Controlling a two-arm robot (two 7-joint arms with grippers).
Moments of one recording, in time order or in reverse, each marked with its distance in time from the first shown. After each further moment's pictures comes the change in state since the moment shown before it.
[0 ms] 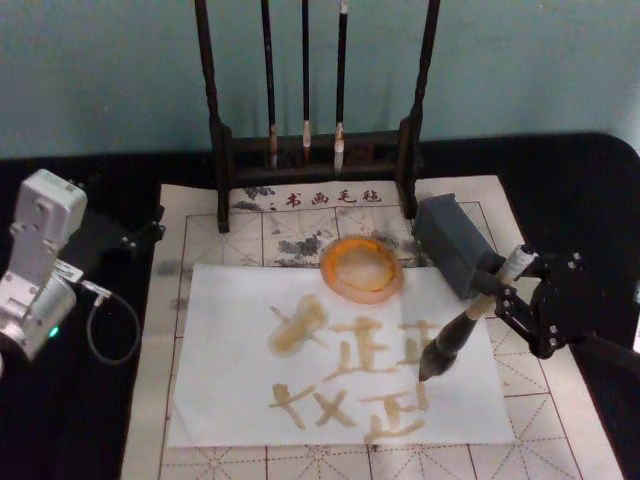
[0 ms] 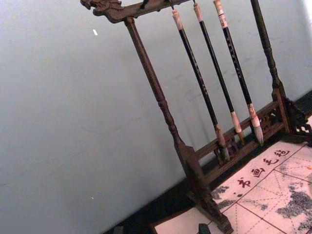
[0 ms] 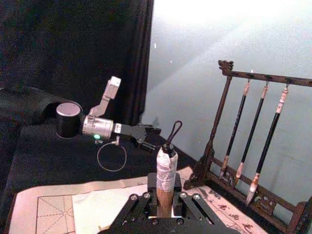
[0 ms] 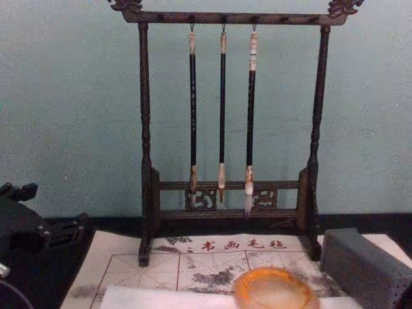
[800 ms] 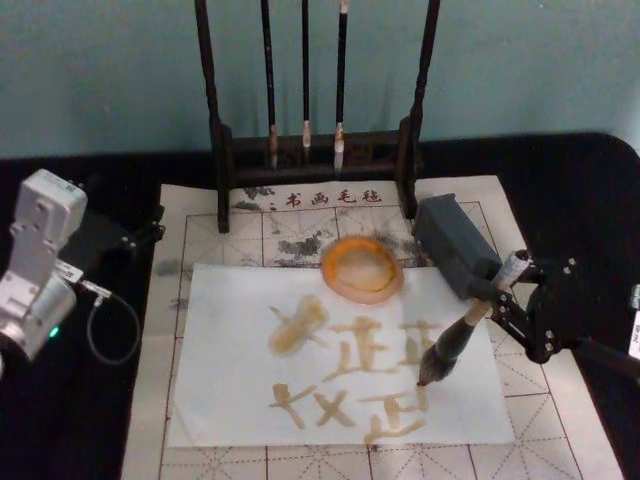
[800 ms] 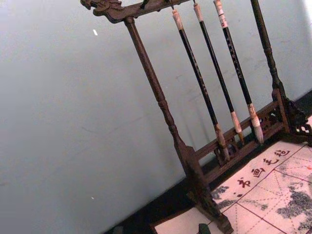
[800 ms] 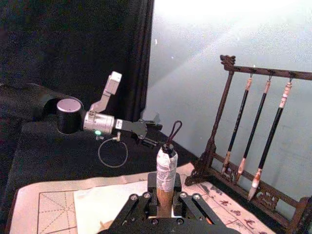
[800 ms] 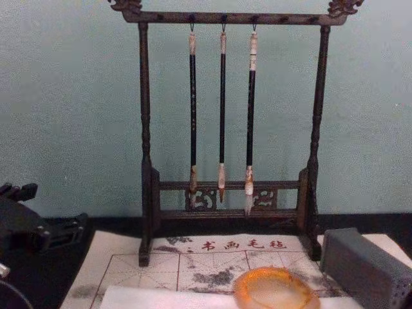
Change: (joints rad) left arm 0.000 0.000 0.000 0.000 0.000 0.000 0.000; right arm 0.004 0.001 -0.013 0.010 -0.009 0.000 -0.004
